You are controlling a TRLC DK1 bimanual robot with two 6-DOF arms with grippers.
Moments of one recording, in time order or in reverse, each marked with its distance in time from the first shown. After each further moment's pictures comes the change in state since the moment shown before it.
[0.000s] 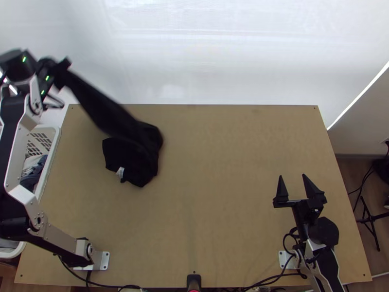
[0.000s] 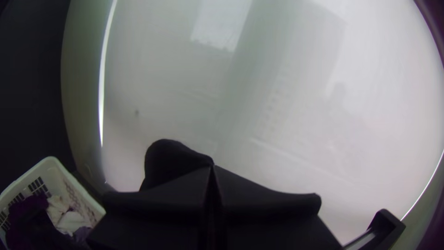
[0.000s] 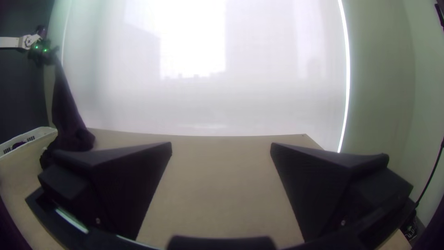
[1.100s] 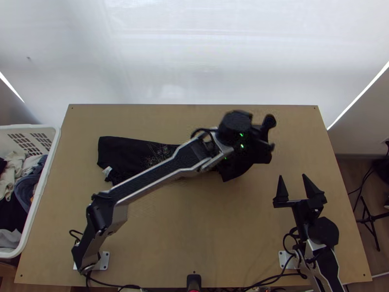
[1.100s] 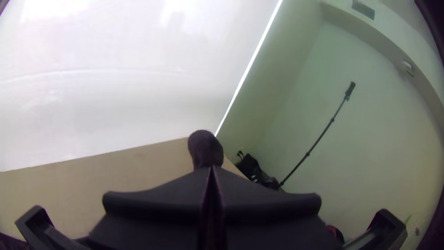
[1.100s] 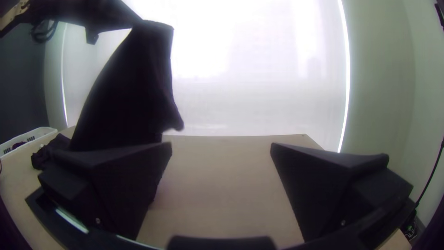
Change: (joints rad) left arm -1.197 0.430 0.465 -0.047 -0.108 -0.121; right arm 0.000 0.000 0.000 0.000 0.000 0.001
